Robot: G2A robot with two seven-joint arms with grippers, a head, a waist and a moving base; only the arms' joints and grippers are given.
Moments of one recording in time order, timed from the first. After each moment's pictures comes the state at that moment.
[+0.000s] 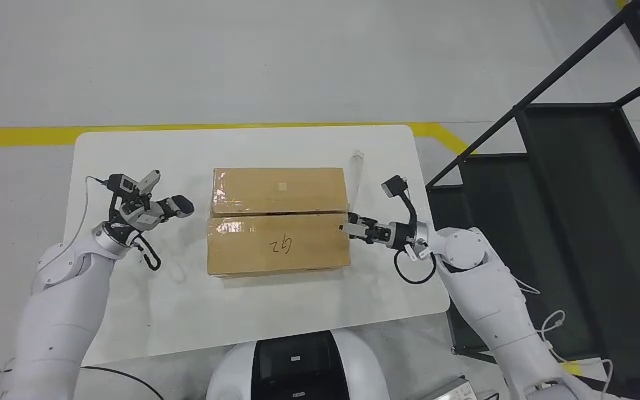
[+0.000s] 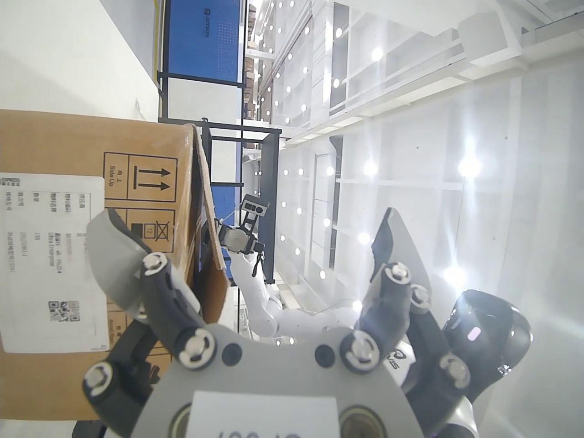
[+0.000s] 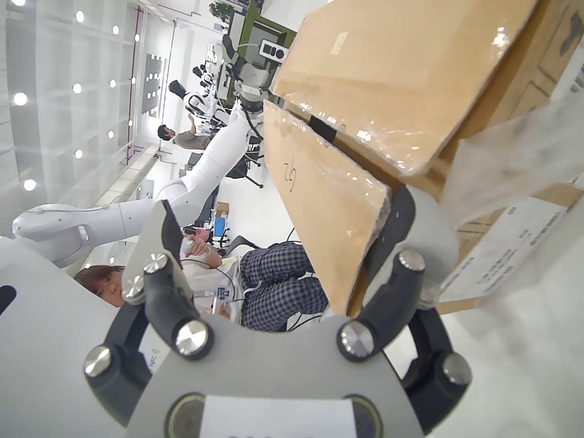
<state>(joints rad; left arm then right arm) 1.07 -1.06 -1.38 -0.95 -0.80 -0.34 -1.18 -1.30 -1.13 1.31 -1.42 0.22 -0.56 1.03</state>
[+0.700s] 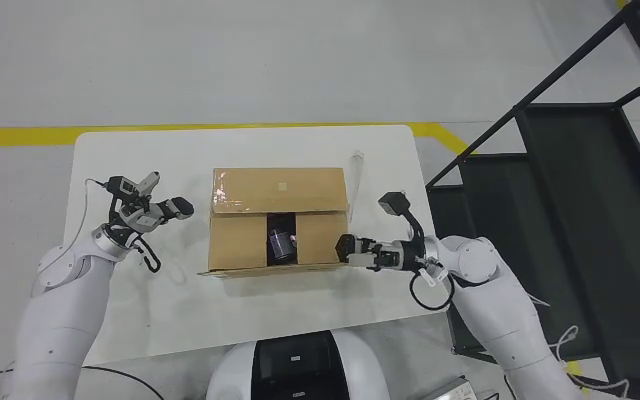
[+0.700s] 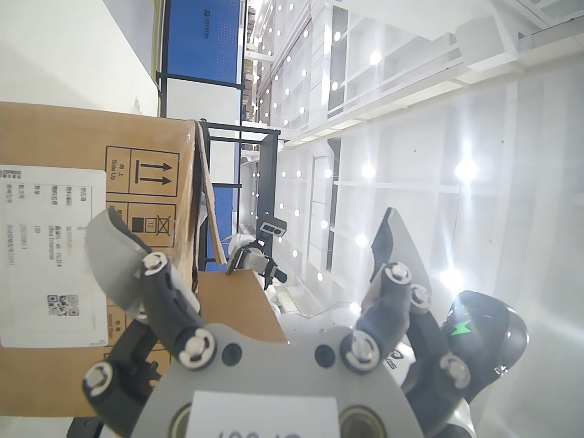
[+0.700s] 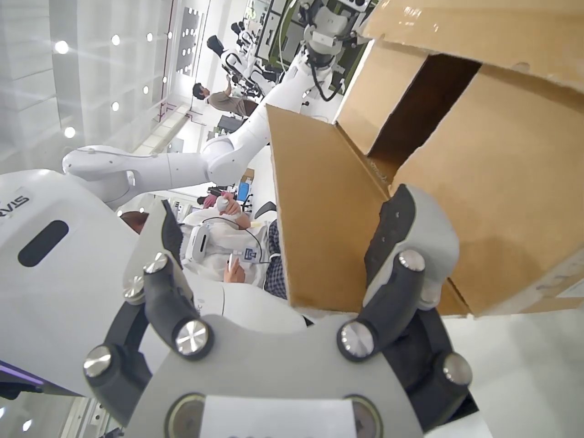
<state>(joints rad) 1.08 -1.06 -1.39 -0.97 -0.80 -0.33 -1.17 -1.44 -1.09 1.36 -1.65 0.33 -0.56 1.20</state>
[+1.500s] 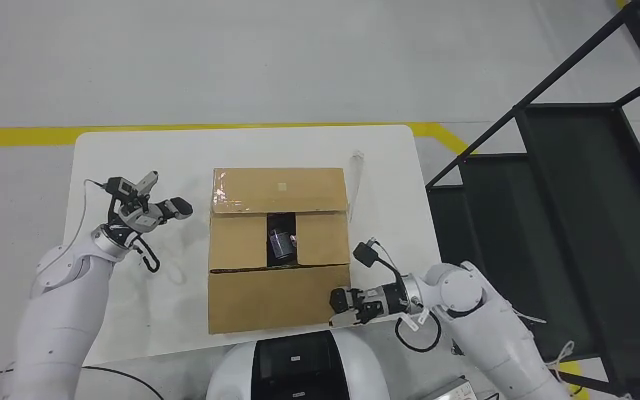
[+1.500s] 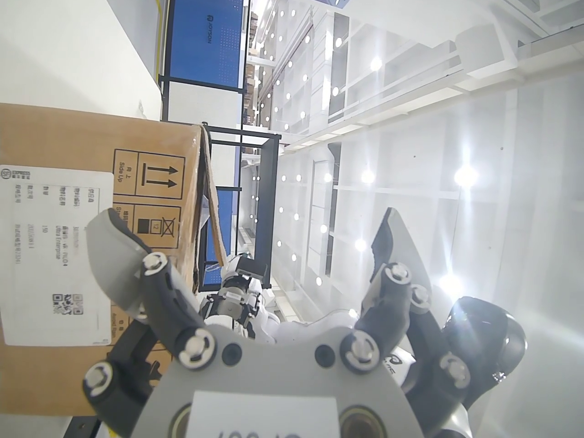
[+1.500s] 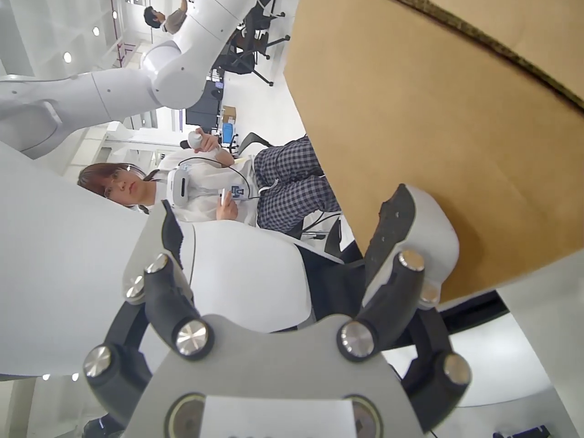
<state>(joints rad) 1.09 -1.07 -1.40 -0.96 -0.79 -0.32 -1.17 -1.53 -1.06 1.26 -1.69 0.12 -0.52 1.23</state>
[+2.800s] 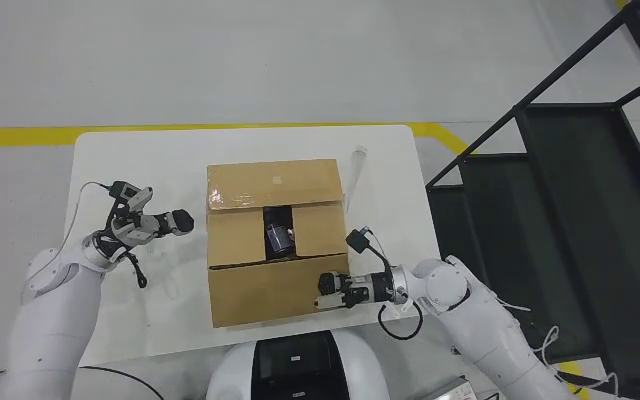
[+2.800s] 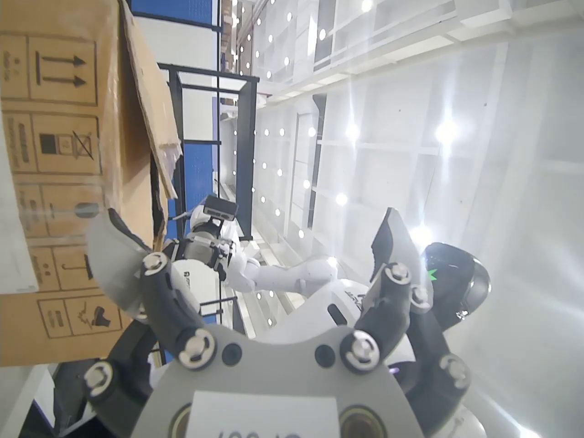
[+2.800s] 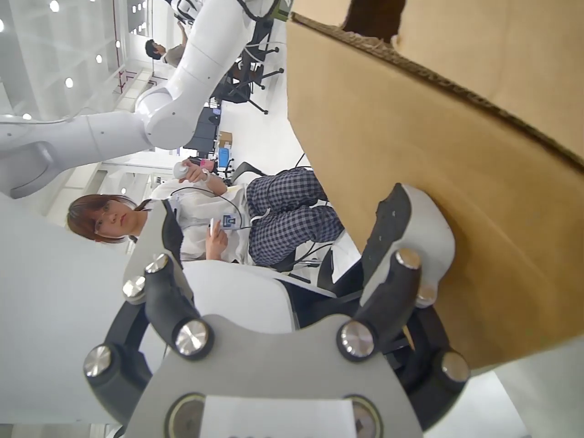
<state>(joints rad) 1.13 -1.05 -1.46 -1.03 -0.86 -0.23 -1.44 -1.47 -1.05 1.18 -1.66 0.15 -0.54 1.08</state>
